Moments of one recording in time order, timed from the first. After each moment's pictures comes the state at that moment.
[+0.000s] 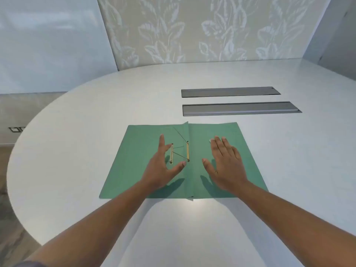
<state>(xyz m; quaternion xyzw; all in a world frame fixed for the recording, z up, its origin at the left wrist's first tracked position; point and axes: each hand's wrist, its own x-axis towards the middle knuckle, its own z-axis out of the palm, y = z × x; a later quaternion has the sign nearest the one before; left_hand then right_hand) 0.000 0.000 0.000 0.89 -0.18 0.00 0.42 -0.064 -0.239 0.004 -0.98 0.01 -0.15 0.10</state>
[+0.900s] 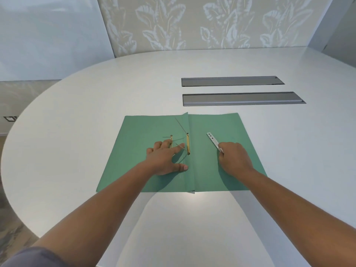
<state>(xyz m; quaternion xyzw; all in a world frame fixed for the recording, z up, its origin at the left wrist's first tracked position) 0.032 -0.009 0.003 0.96 -0.22 -0.15 0.06 -0.047 -0.258 0.009 -0.98 0.10 -0.07 0.13</state>
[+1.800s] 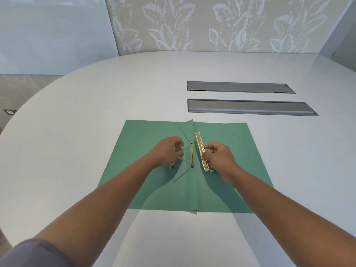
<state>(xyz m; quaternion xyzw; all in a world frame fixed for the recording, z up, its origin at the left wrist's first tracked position) 0.085 -0.024 0.020 0.90 -0.19 -0.14 0.36 0.015 -0.223 0.009 -0.76 0.21 0.00 0.61</state>
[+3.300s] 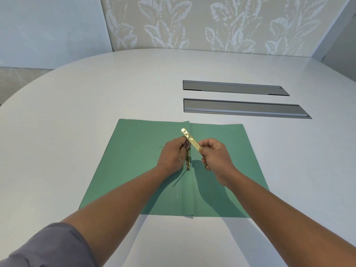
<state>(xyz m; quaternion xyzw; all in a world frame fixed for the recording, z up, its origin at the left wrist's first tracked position) 0.083 -0.068 -0.021 0.85 -0.20 0.04 0.48 0.013 -0.211 0.031 -0.76 0.19 -0.03 0.62</state>
